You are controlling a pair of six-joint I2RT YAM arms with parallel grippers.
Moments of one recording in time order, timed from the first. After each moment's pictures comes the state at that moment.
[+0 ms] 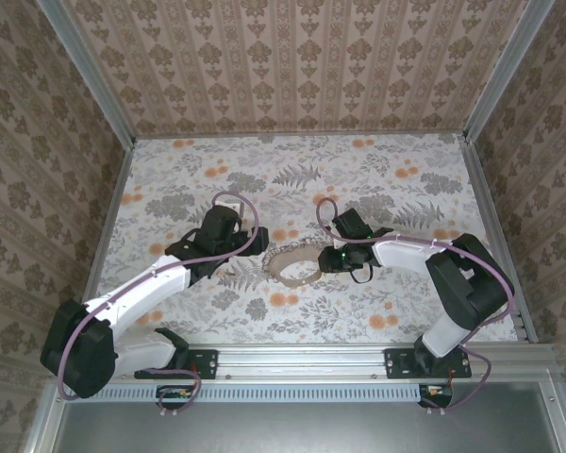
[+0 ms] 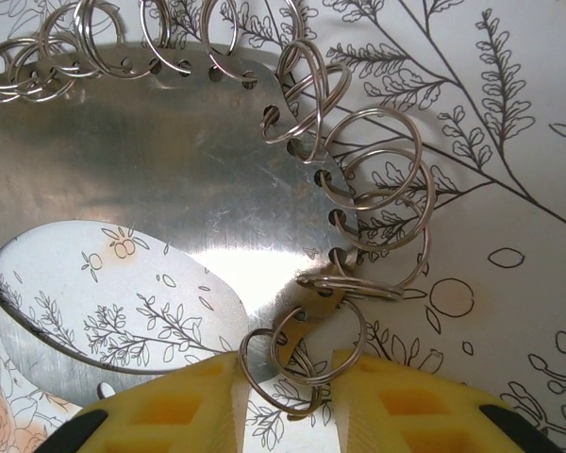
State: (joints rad) left arm -0.64 1.18 0.71 -0.27 -0.09 -0.46; right arm 0.54 1.63 0.80 -0.29 -0.24 0.42
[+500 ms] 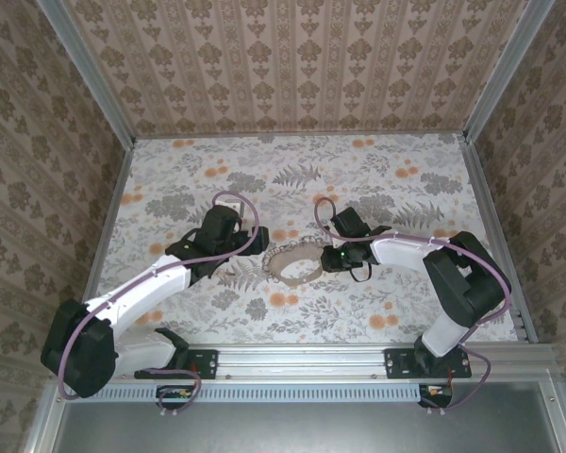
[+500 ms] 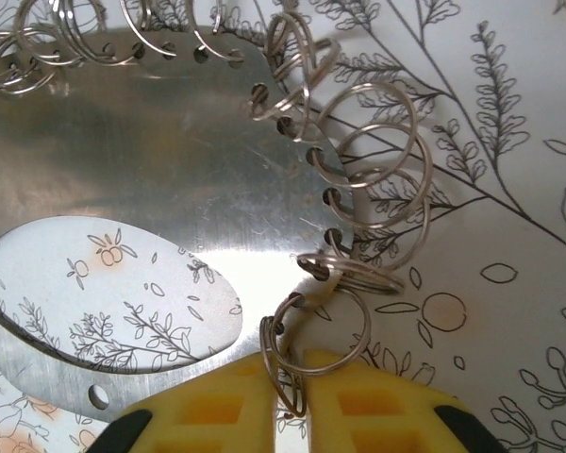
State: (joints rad) left arm -0.64 1.19 0.71 -0.26 -0.09 -0.46; right arm 0.54 1.65 0.82 -0.30 -0.22 0.40
